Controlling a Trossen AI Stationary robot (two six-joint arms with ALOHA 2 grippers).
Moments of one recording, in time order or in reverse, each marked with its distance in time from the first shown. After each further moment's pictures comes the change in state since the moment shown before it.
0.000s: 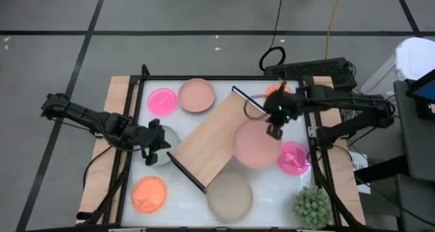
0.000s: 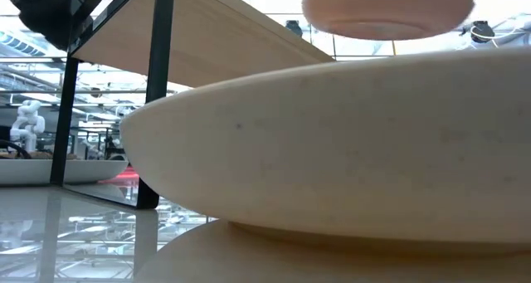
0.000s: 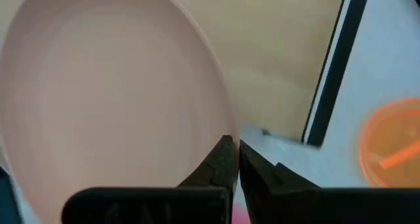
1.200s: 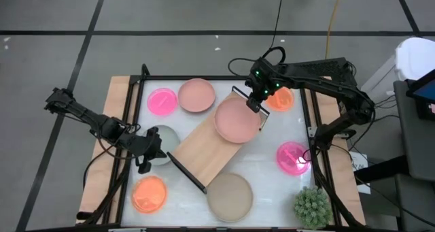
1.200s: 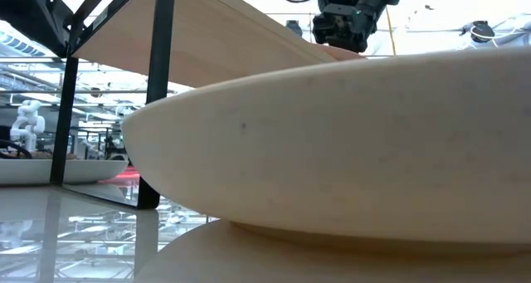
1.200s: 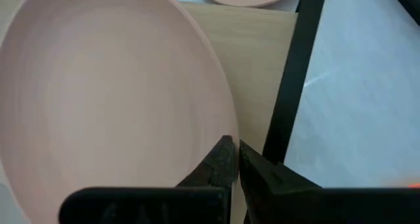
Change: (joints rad) left arm -0.151 0.000 0.000 -0.007 0.010 -0.072; right arm -0.384 0.253 0.000 0.278 -0.295 -0.248
